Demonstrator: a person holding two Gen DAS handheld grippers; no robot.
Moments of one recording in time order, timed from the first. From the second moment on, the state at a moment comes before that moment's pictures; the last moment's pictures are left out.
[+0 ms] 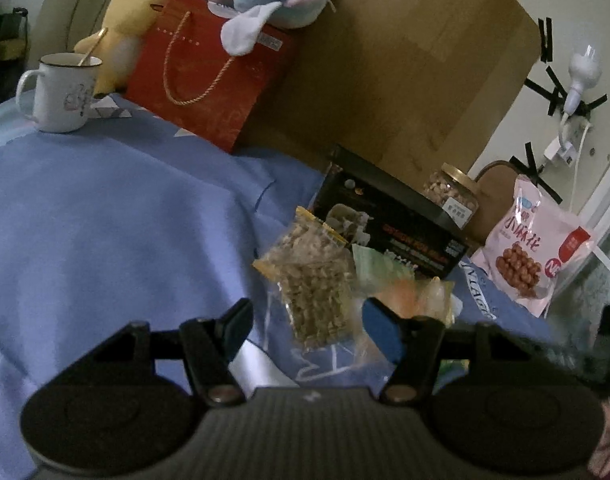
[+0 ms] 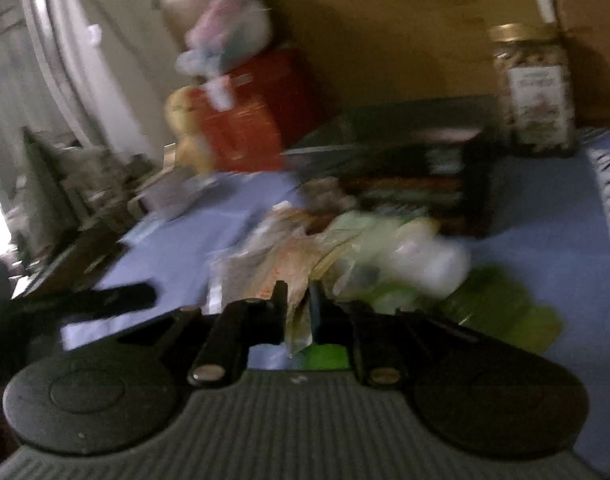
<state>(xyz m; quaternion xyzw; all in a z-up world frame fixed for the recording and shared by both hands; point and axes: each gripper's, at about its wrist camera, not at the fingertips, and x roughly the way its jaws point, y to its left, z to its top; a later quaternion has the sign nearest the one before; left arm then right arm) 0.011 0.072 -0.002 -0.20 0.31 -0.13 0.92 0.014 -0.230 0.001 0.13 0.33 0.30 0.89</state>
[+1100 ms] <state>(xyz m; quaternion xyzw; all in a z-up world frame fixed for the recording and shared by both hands) -0.003 0.019 -0.004 -0.15 0.34 -0.17 0.91 -0.010 -0.188 -0.014 0.03 0.35 0.41 0.84</state>
